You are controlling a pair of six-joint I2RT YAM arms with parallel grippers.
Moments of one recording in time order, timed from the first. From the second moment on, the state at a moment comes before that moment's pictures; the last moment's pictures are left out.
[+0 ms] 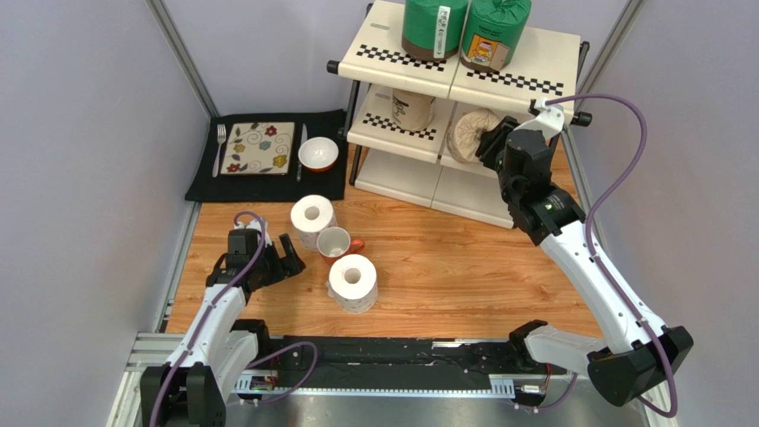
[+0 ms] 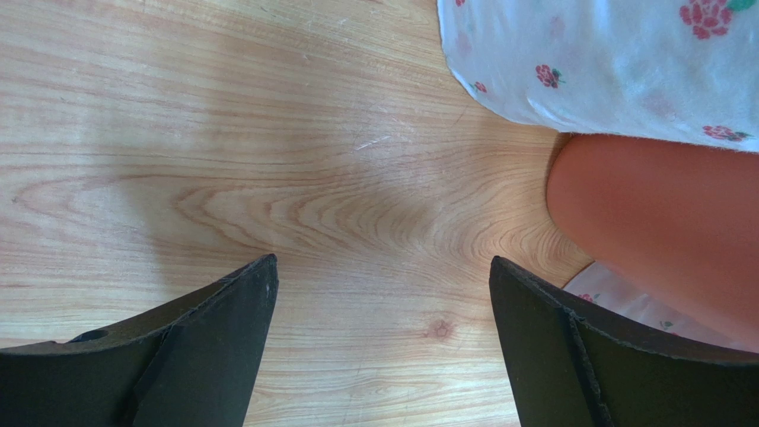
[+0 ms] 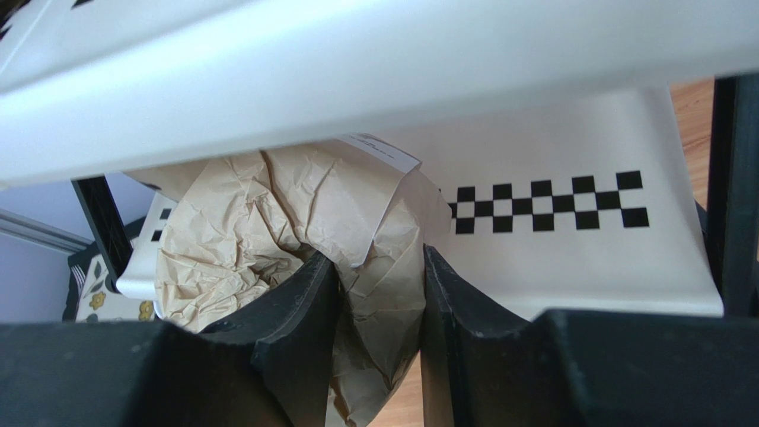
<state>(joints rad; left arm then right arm) 0.01 0.83 0.35 -0.43 0.21 -0.39 0.45 1.13 1.24 -0.31 0.52 0.53</state>
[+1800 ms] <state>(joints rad) 0.01 0.53 0.52 -0.43 0.23 -0.36 0.60 0.62 0.92 -0.35 0.53 0.42</state>
